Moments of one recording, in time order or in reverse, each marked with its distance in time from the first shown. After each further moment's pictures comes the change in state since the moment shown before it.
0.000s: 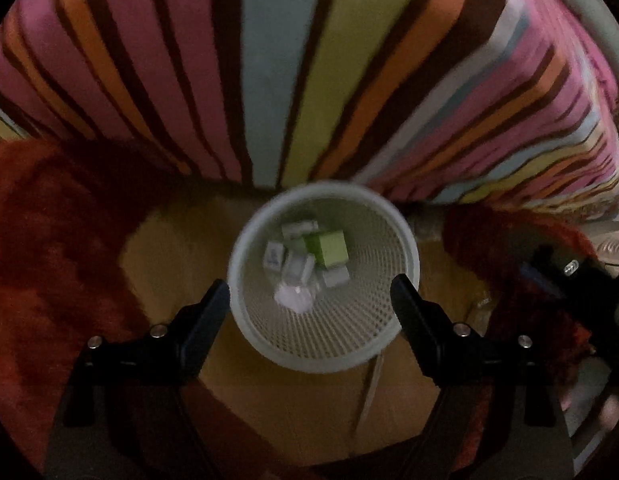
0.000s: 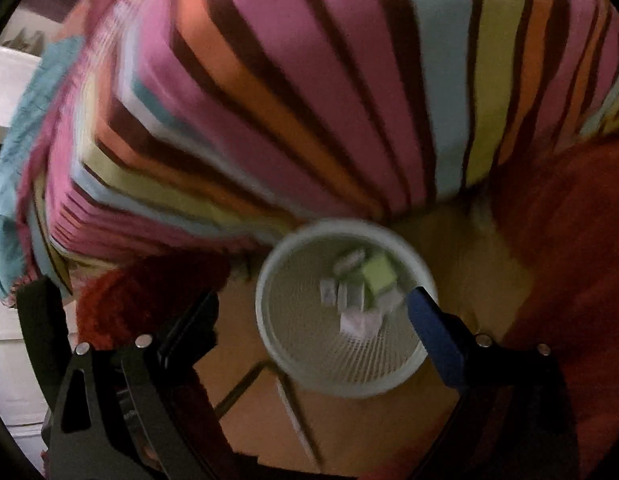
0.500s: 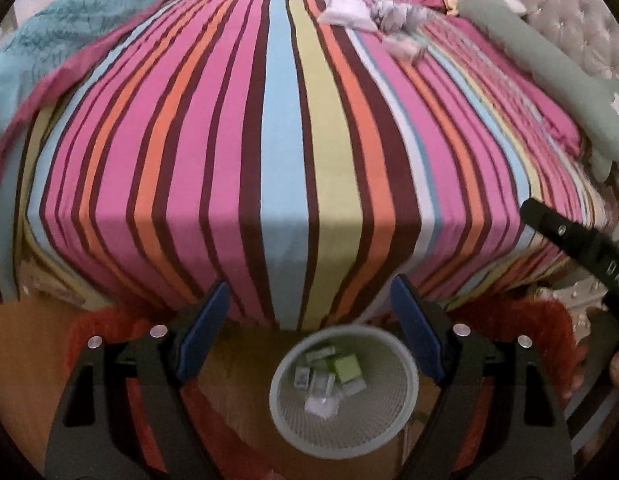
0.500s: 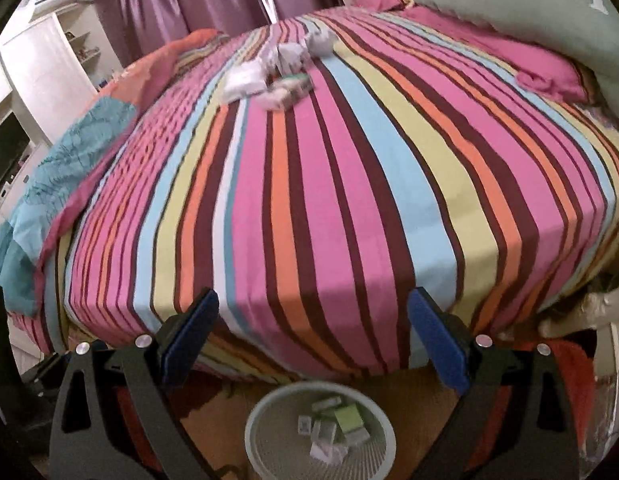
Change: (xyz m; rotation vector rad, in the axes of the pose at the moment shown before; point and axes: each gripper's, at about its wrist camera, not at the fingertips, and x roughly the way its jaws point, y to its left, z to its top) left arm -0.106 -0.022 0.055 0.113 -0.407 0.052; right arm -0.072 0.036 0.055 -0.191 -0.446 -0.051
